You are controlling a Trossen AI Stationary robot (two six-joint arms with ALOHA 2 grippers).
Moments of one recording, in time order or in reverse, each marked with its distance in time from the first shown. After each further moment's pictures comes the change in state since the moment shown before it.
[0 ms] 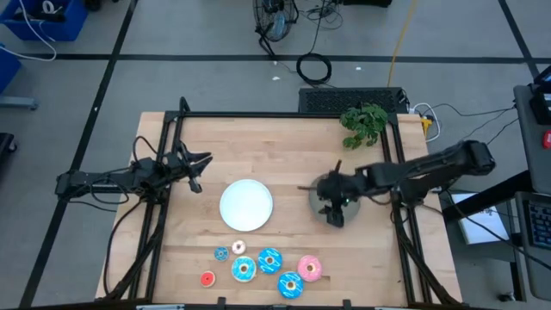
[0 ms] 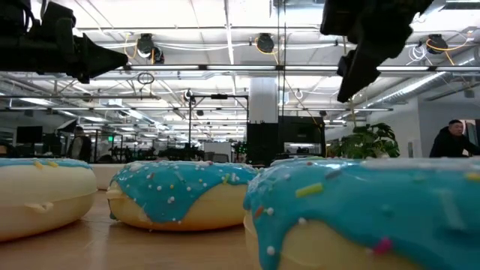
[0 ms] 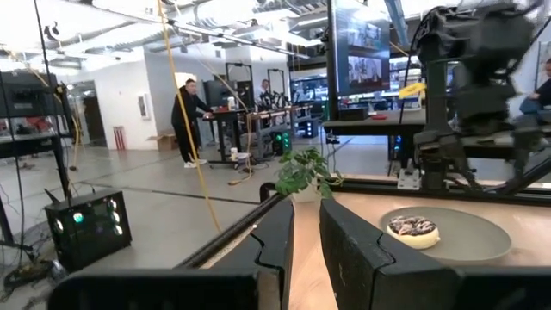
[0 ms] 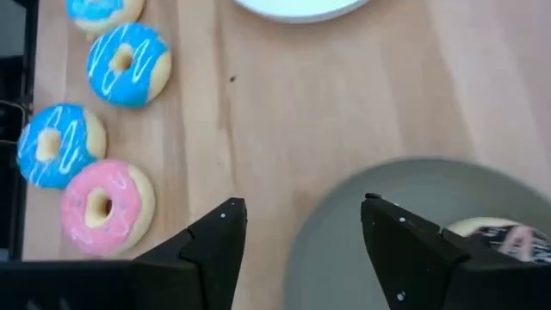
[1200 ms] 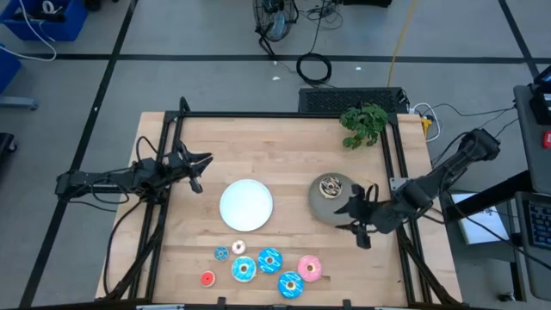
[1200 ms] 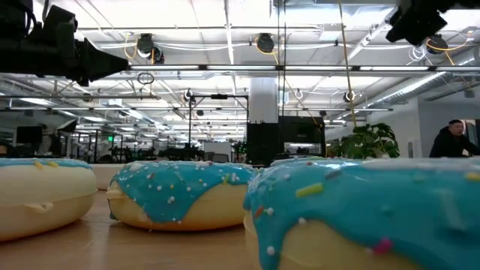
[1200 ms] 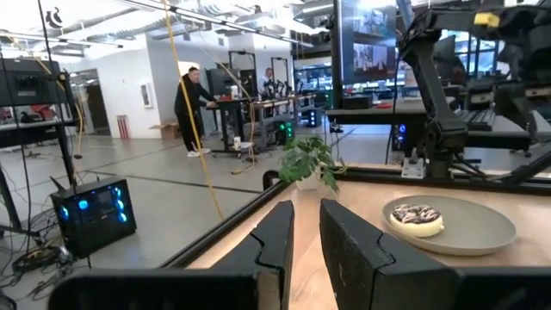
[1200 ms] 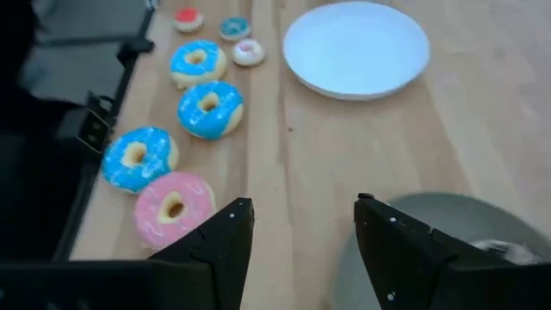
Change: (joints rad) left arm 0.000 0.000 0.000 -0.035 -0.017 -0.010; right arm 0.446 -0.286 -0.149 0.103 0.445 0.144
